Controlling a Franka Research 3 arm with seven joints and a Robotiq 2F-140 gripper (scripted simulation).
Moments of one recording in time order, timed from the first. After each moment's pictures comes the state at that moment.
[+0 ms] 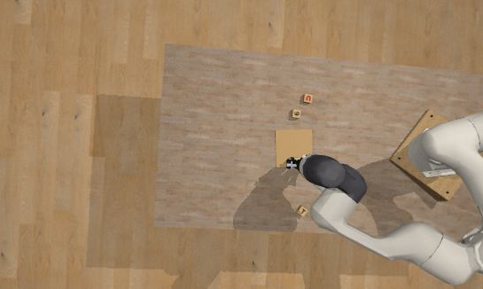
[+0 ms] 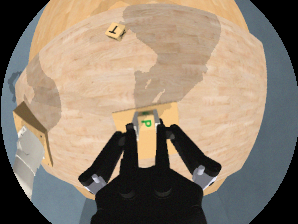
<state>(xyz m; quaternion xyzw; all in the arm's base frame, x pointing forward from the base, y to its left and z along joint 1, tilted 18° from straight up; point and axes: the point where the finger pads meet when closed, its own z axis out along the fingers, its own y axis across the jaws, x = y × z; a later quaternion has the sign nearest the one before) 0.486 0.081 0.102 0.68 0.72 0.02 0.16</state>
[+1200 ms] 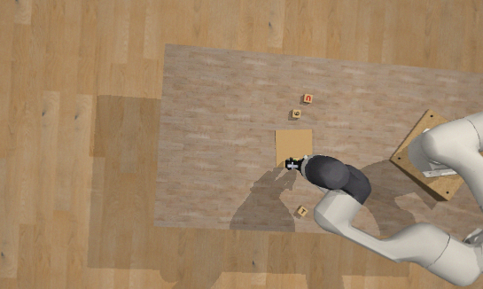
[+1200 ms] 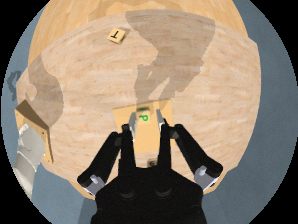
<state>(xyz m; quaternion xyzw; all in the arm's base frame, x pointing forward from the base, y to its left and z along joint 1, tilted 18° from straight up) 0.485 0.087 0.130 0.68 0.72 0.03 0.16</state>
